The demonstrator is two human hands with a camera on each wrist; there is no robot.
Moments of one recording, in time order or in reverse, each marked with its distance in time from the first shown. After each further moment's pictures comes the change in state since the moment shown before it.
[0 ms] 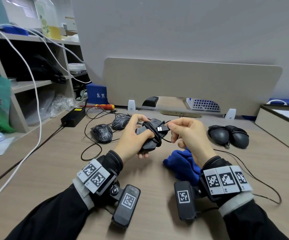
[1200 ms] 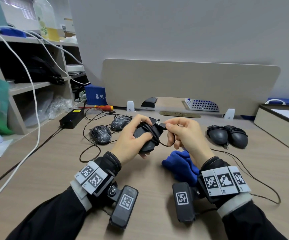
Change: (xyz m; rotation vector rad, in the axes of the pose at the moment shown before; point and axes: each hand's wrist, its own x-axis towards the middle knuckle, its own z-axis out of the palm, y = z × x) left_hand -0.003 -0.003 -0.007 0.066 -0.080 0.196; right_hand -0.001 -0.003 0.000 0.035 -0.056 -0.008
